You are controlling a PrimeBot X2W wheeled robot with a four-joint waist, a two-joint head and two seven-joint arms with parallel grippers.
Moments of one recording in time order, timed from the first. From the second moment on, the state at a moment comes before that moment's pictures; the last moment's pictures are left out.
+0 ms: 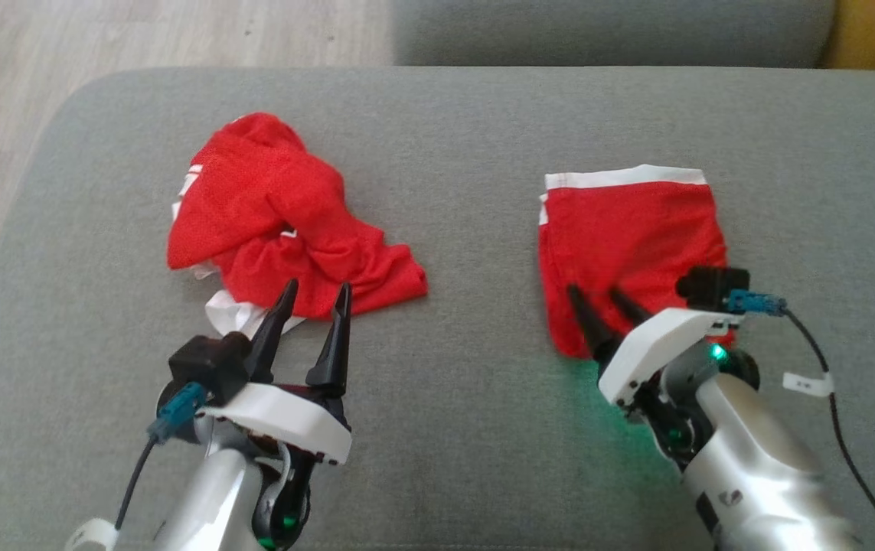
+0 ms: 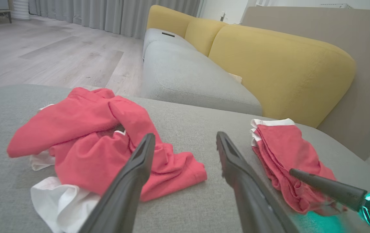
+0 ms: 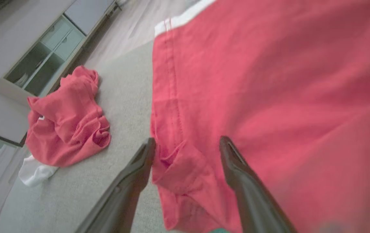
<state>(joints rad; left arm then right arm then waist) -0.18 0.04 -0.34 0.32 -0.36 -0.04 -0.25 -0.47 -0.07 0.38 0.80 0.67 0.13 0.08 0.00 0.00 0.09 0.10</state>
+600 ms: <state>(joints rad) -0.19 0.04 -0.29 0.23 -0.36 -0.05 -0.25 -0.35 -0.16 0.10 0.50 0.17 0.13 -0.24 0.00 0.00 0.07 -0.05</state>
